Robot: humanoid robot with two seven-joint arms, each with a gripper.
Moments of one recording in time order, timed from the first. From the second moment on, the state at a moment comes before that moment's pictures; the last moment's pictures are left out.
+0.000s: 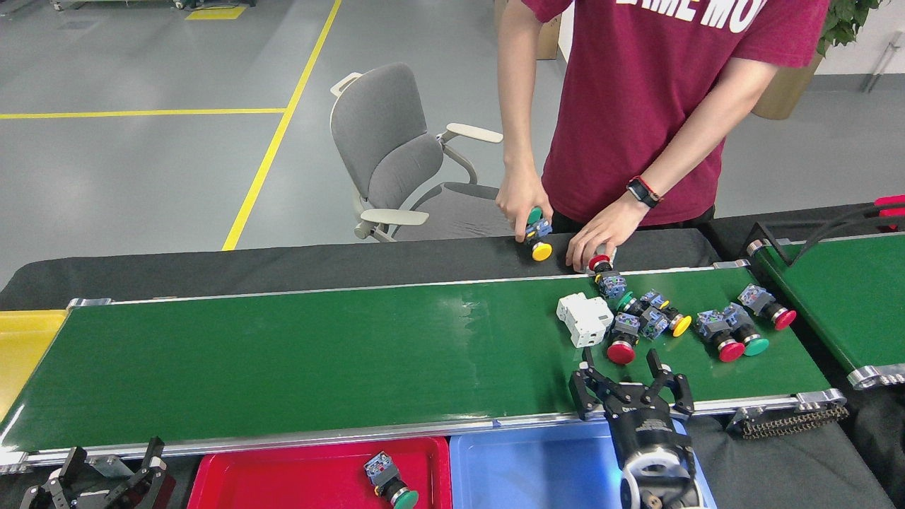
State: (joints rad) left arm 0.27 0.12 0.41 -1.65 -1.37 -0.29 0.06; right arm -0.26 0.04 0.27 -1.22 1.36 0.30 0.04
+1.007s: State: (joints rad) left arm 0.27 0.12 0.41 -1.64 -1.37 -0.29 0.06; right arm -0.27 0.03 0.29 -1.36 1.28 0.10 0.10
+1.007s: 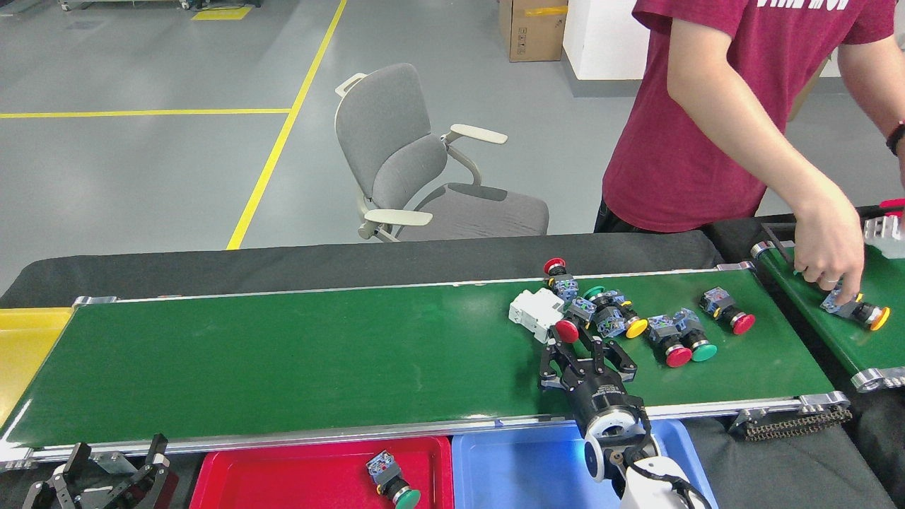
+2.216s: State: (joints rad) left arm 0.21 0.12 0.20 -1.72 -1.39 -0.34 0.05; right arm 0.01 0.12 0.35 -1.71 1.28 -0.37 0.27
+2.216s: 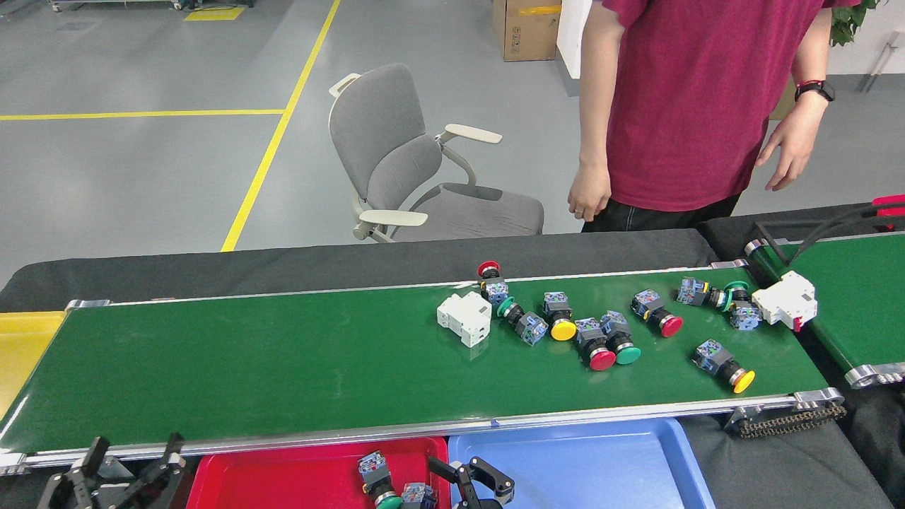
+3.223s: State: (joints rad) left arm -0.25 -0.09 -0.17 -1.26 -1.67 -0.06 -0.09; right arm 0.12 0.03 0.09 -1.65 1.30 -0.04 0.00
